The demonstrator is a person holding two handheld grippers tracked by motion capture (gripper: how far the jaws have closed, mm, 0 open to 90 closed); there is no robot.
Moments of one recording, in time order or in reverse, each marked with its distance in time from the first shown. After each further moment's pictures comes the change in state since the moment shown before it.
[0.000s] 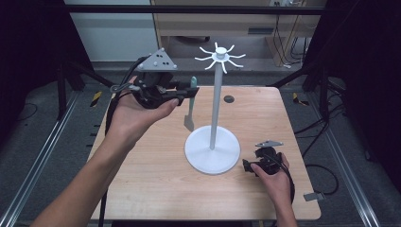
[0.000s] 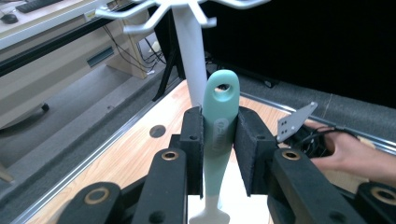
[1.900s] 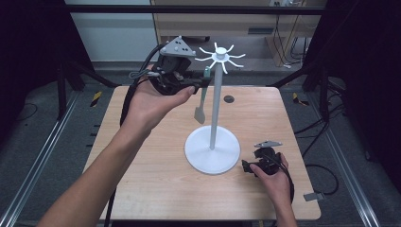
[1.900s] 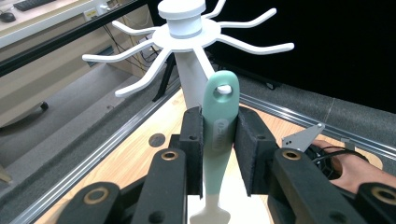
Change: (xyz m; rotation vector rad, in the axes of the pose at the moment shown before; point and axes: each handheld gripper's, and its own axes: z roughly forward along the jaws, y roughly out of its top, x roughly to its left) left arm 0.003 0.024 0.026 0.015 0.008 -0.015; right arm 0.002 0.000 0.000 0.006 0.009 -0.009
